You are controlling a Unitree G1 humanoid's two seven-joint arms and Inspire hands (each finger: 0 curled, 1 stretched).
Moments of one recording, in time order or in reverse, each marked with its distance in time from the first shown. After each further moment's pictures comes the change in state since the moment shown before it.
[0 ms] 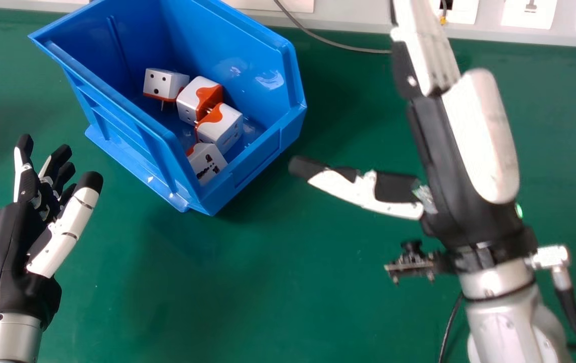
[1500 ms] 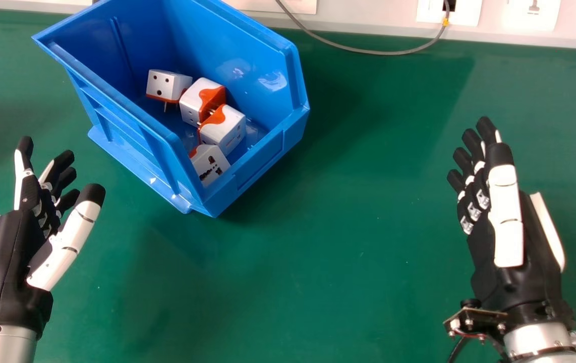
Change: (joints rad) left arm 0.010 0.031 -0.005 0.125 0.077 -0.197 -0.006; right arm 0.216 0.191 -0.253 0.050 0.684 0.206 0.386
